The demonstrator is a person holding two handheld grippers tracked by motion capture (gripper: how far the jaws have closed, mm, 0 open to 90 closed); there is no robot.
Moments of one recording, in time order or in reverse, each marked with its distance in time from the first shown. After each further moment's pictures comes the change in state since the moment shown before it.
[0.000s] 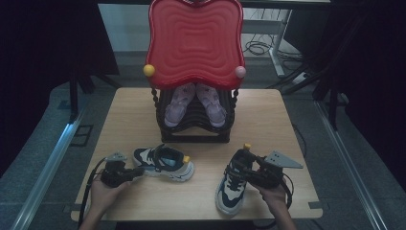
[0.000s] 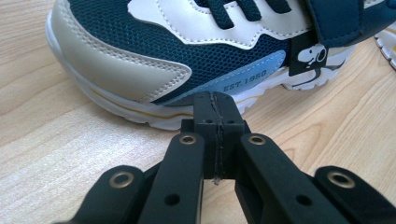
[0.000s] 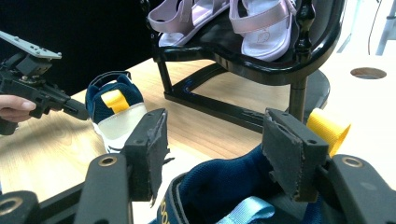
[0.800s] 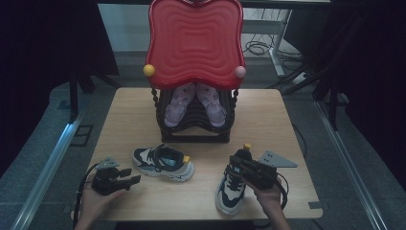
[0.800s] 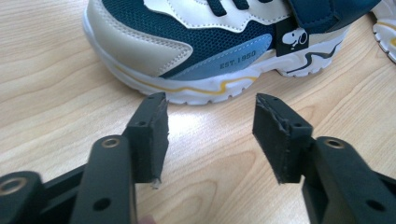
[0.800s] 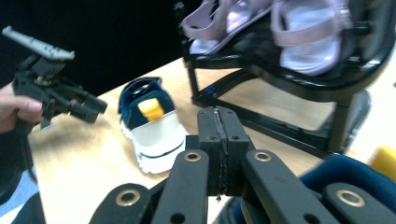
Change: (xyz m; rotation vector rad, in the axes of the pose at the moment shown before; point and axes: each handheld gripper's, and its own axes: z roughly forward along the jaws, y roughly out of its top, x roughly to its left) left arm -0.010 -0.016 -0.028 -0.035 0.063 0.011; right arm 0.022 0.012 0.008 0.005 0.083 -0.020
